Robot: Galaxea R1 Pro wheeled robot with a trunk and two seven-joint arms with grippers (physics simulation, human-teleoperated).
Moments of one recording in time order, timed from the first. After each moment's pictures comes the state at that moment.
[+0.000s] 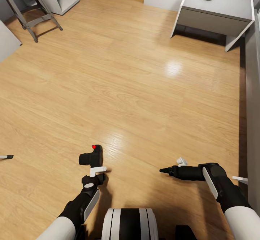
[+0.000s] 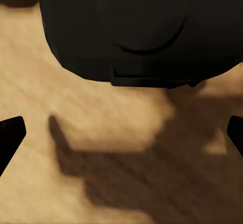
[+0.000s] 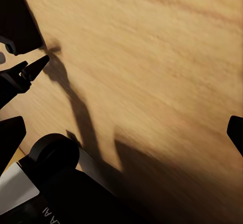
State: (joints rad) left arm -0.57 -0.08 -0.19 -0.64 0.19 0.16 0.38; right arm -0.60 -0.21 -0.08 -0.96 -0.09 1.00 0.93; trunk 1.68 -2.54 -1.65
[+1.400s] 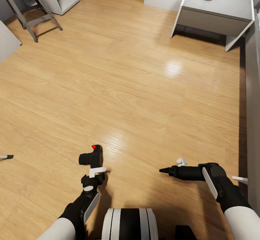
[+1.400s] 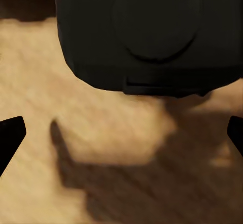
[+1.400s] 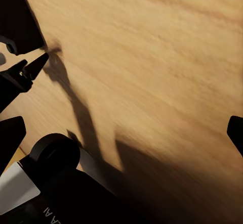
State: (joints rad) left arm -0.57 -0.08 -0.19 -0.60 0.16 0.05 0.38; right arm -0.60 -0.21 -0.08 -0.96 -0.09 1.00 0.94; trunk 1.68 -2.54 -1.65
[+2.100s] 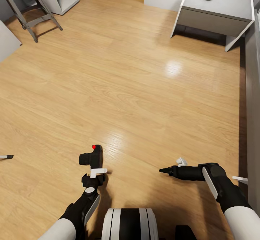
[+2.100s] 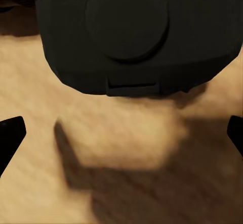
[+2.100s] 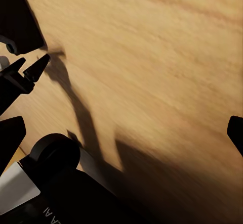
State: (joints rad) left arm -0.57 -0.09 -0.19 -0.58 0.07 0.03 0.38; right arm -0.60 -0.21 -0.08 -0.96 -0.09 1.00 0.94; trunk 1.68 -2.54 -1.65
